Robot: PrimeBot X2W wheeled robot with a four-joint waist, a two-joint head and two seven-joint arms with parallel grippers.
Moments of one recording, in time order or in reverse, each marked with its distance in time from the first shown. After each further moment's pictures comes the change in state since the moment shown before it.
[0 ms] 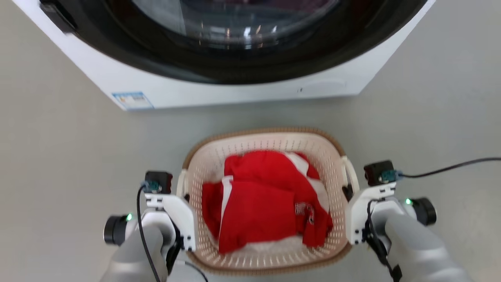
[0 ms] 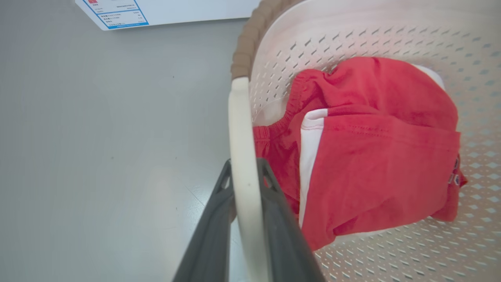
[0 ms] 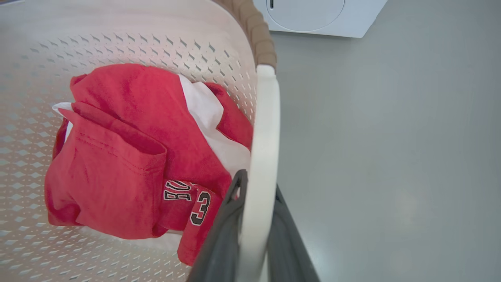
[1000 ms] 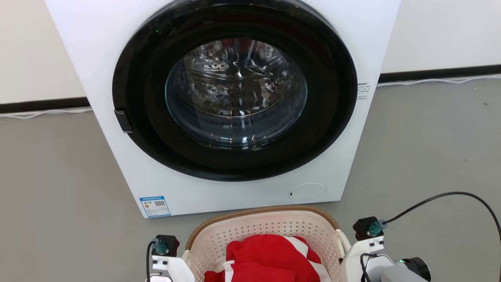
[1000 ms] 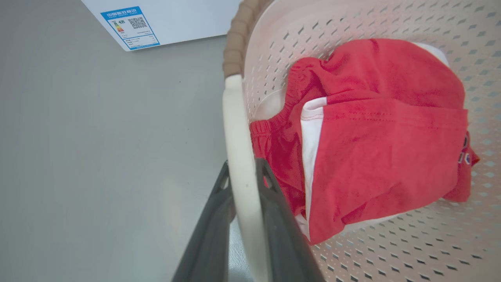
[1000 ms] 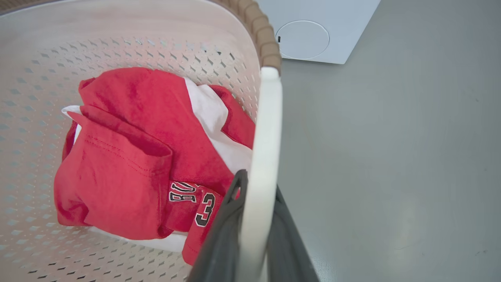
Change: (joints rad) left arm 0.230 0.017 -0.177 -0.012 -0.134 -0.043 0.180; right arm 0.189 -0.004 0.247 -0.023 0.251 0.000 0.185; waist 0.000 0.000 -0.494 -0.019
